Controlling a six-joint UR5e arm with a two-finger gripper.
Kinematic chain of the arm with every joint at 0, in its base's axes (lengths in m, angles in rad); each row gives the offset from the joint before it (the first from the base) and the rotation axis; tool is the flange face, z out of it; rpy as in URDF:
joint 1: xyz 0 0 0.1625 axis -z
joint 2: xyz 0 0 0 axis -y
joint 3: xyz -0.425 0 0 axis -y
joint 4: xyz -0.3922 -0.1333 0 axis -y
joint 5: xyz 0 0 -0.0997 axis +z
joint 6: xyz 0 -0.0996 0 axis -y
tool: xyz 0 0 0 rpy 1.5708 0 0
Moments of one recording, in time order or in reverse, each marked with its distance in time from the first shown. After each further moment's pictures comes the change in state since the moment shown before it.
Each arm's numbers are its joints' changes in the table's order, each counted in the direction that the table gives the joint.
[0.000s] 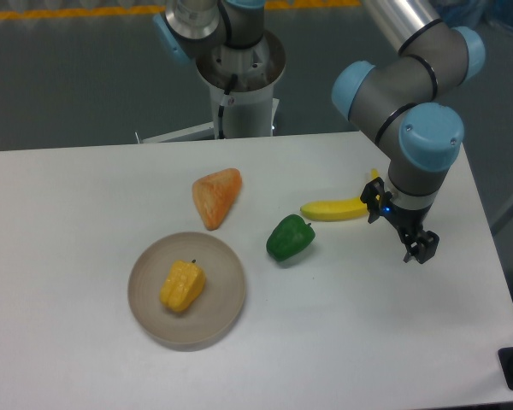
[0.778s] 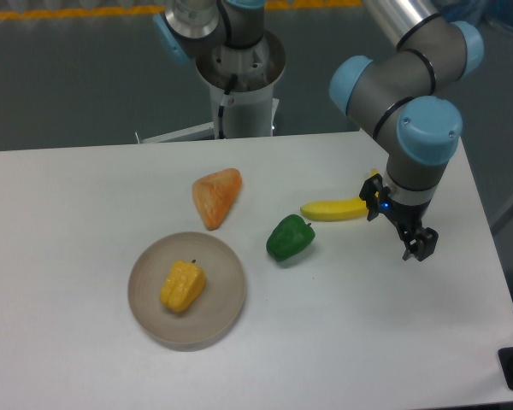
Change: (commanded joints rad) arm -0.012 0.014 0.003 0.005 0.081 0.009
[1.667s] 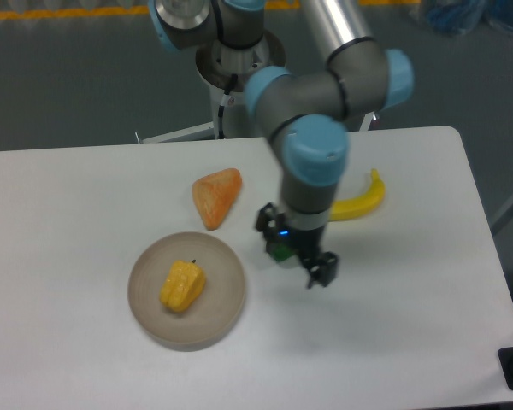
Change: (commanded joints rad) arm 0.097 0.040 -0.002 0.000 0.080 -0.229
